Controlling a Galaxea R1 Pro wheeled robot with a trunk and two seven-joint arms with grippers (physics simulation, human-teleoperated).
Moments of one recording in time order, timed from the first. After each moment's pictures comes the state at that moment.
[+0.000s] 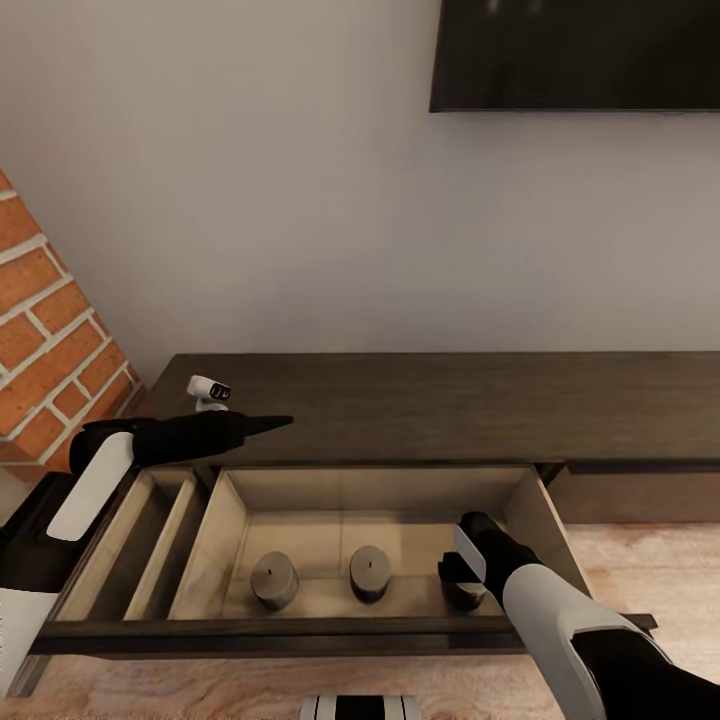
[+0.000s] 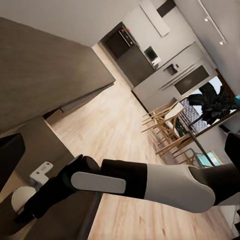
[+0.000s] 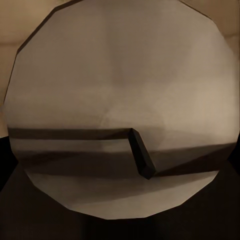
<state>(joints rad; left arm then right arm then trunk) -0.74 0.39 -0.21 -1.44 0.97 0.96 -0.89 -0.86 0.07 0.05 -0.29 -0.14 0.78 -0.28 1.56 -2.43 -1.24</state>
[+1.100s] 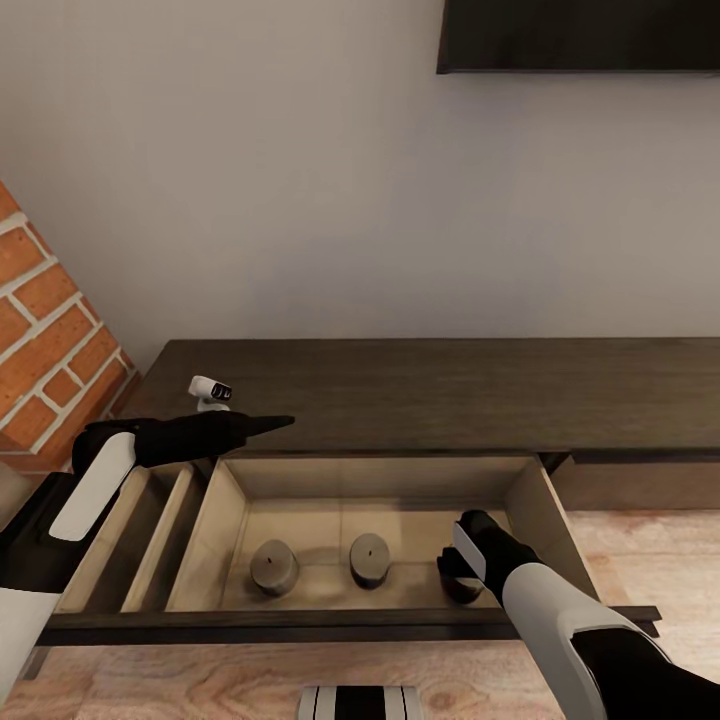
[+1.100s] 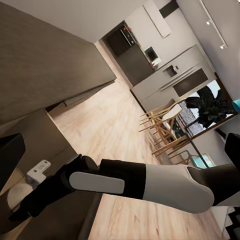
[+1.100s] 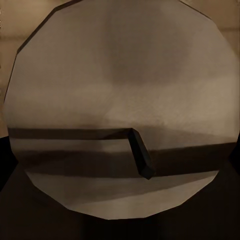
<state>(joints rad) -0.74 0.39 -0.21 -1.44 0.97 0.96 -0.89 -0.86 0.07 0.05 -0.29 -0.14 0.74 -0.28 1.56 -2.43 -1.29</state>
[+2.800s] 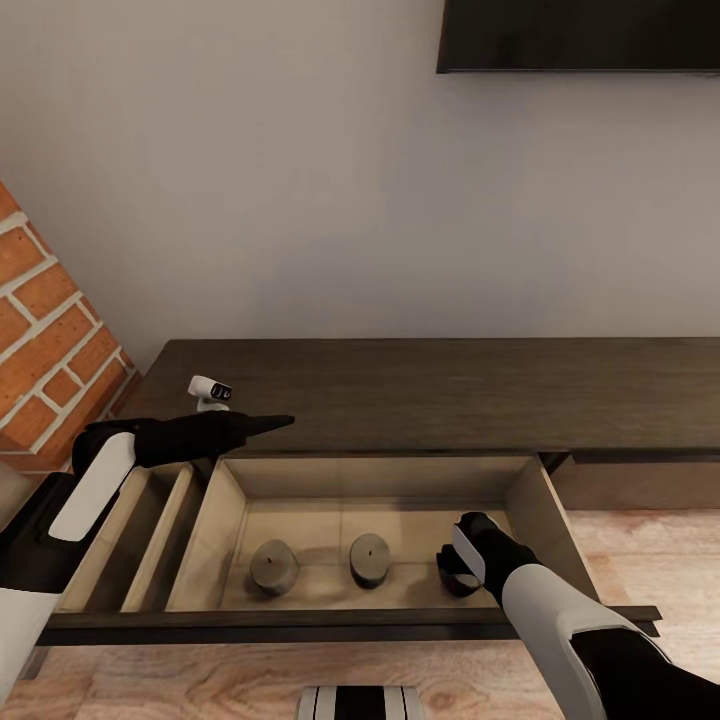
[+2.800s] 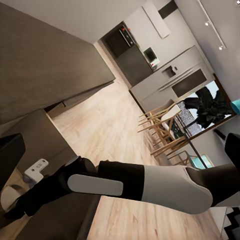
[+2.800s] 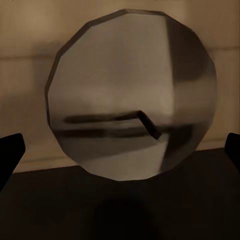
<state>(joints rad) -0.74 0.39 -0.21 -1.44 0.97 0.96 -0.89 -0.86 0.07 0.06 -0.28 -0.13 0.67 -0.28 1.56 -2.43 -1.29</state>
